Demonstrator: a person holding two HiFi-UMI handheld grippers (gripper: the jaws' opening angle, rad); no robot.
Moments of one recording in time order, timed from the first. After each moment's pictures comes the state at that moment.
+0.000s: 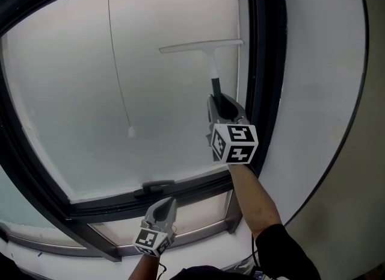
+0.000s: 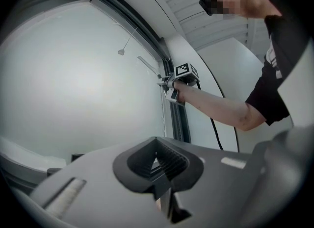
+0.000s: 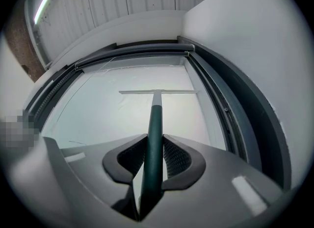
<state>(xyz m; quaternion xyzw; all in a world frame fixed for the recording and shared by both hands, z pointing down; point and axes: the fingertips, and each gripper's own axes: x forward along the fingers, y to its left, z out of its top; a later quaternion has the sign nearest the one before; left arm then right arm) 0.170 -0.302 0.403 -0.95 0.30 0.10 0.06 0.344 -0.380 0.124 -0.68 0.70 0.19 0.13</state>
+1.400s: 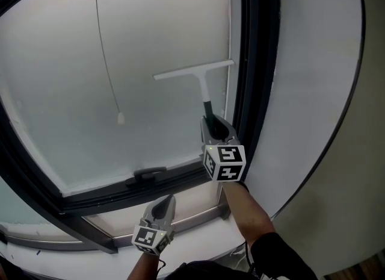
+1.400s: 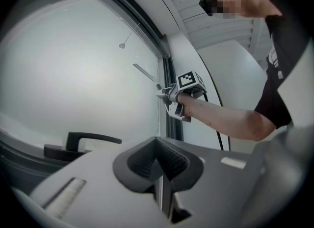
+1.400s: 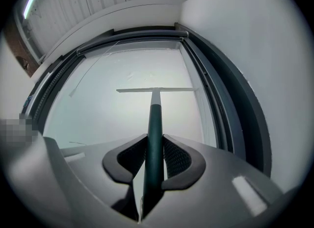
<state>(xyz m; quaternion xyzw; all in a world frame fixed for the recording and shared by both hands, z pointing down) 0.173 -0.278 0.438 -0.95 0.29 0.07 0.04 0.342 -0.367 0.239 -0.70 0.70 0.12 0.08</state>
